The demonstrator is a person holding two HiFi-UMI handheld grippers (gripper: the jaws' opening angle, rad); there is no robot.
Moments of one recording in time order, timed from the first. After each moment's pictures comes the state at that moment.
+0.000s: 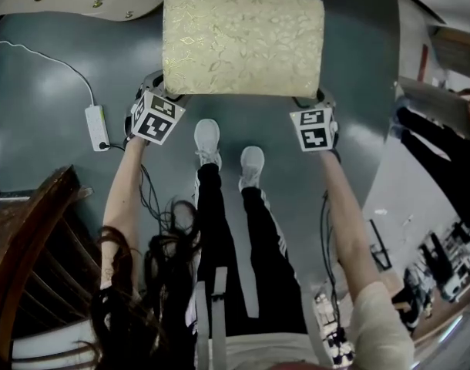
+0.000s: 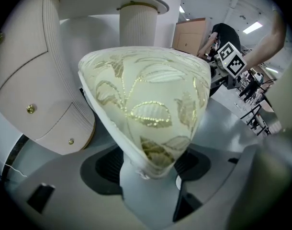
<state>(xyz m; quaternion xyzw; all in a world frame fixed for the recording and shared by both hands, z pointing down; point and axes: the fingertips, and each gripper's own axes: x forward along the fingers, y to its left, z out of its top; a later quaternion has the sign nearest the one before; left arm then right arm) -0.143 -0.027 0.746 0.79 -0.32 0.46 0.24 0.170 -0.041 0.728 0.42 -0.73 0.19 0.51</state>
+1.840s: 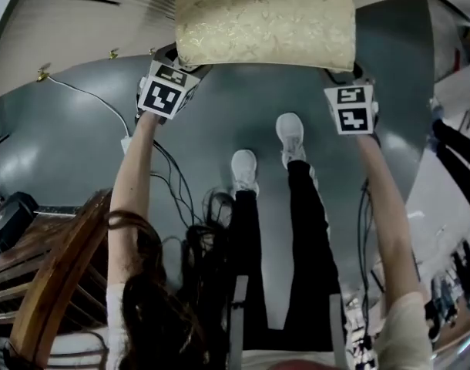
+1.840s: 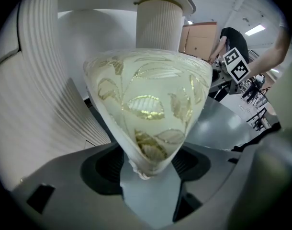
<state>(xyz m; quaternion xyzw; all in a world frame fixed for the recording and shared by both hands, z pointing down) -0.146 -0.067 0.743 0.81 -0.33 0.45 0.21 0.166 -0.073 0.721 0.46 -0.74 0.15 0.46</state>
